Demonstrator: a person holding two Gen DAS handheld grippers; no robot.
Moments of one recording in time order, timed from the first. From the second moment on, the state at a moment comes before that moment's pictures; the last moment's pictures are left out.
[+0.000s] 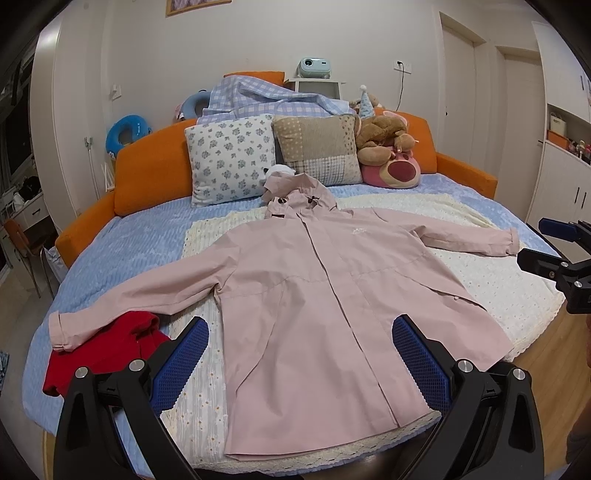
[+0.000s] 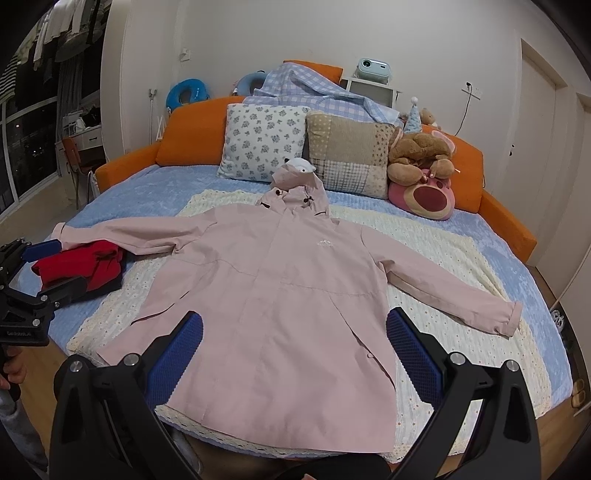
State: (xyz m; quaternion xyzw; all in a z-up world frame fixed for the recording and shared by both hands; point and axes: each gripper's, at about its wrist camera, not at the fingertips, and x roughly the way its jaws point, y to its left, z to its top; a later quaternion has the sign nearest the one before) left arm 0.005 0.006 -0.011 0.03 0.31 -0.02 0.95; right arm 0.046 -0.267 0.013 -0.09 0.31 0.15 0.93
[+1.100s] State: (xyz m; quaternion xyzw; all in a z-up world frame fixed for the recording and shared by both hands) left arm 0.010 0.001 -0.015 0.04 0.31 -0.01 0.95; right arm 0.049 -0.264 0.005 -0.09 0.31 0.16 0.93
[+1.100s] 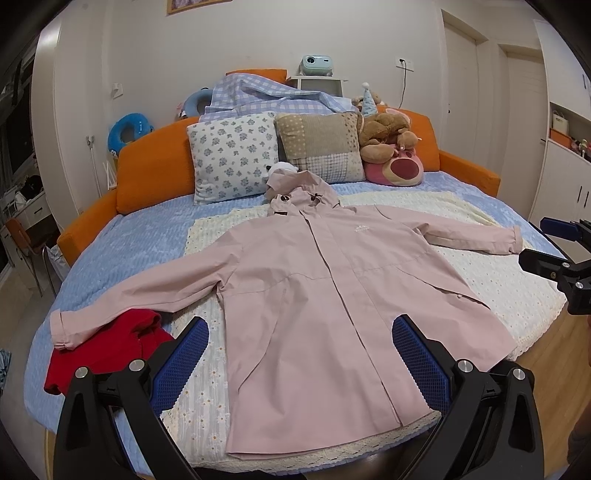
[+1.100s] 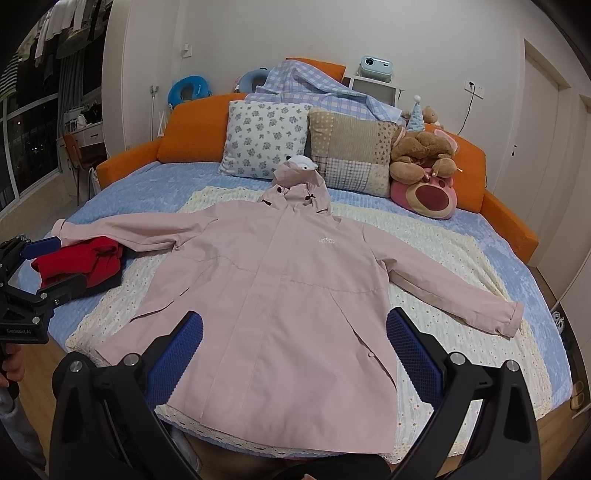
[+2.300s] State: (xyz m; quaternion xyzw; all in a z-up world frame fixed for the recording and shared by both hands) left arm 0.013 0.006 -0.023 0.04 0.32 -0.01 0.95; right arm 0.055 -0.262 -0.001 -0.09 0.32 0.16 0.93
